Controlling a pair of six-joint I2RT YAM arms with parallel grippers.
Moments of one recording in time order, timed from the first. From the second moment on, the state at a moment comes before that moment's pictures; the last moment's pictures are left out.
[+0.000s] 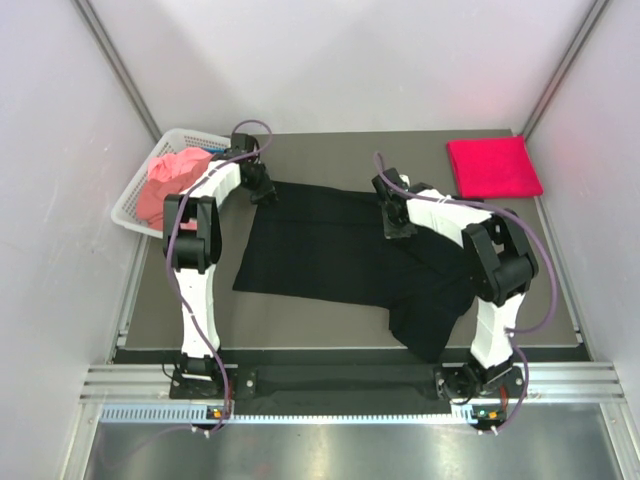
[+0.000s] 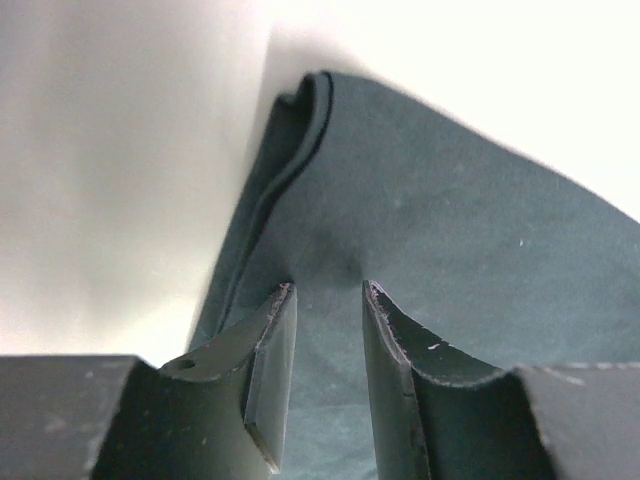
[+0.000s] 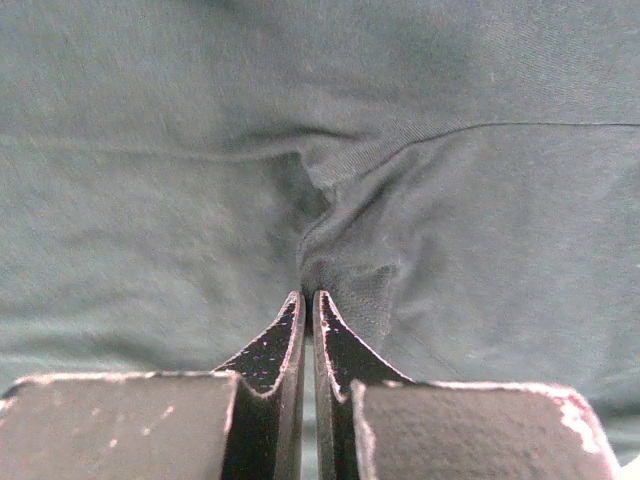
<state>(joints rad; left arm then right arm) -0.11 2.27 1.83 -0.60 0.16 -0.49 0.49 1.92 1.36 -0.62 0.28 0.38</state>
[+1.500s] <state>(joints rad) -0.12 2.05 1.60 -0.69 0.03 -0.45 0.50 1.85 1.33 -0.72 0.15 0.13</state>
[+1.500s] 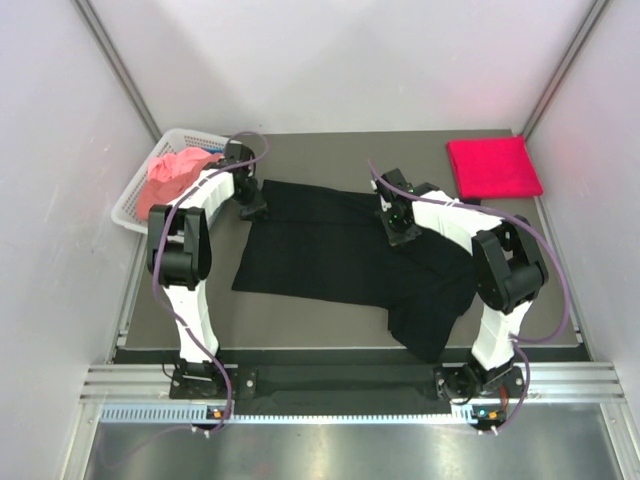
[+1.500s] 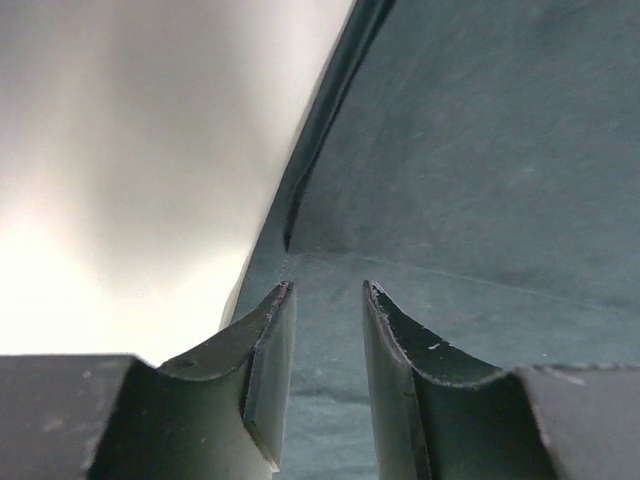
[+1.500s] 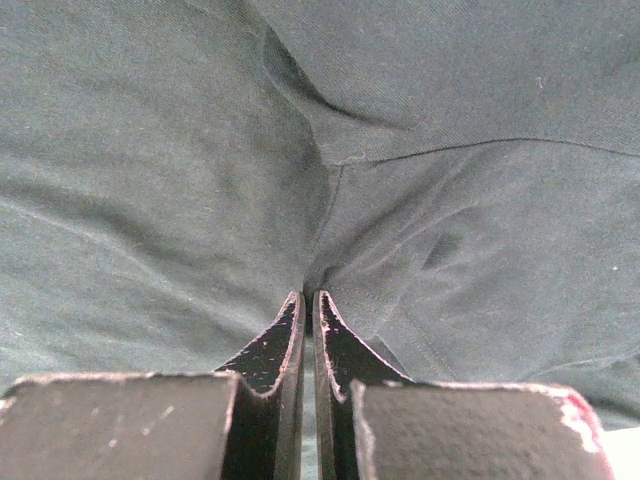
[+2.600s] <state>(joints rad) -0.12 2.11 1.70 -0.65 -0.08 -0.48 0.49 1.85 1.31 -0.70 0.14 0.12</state>
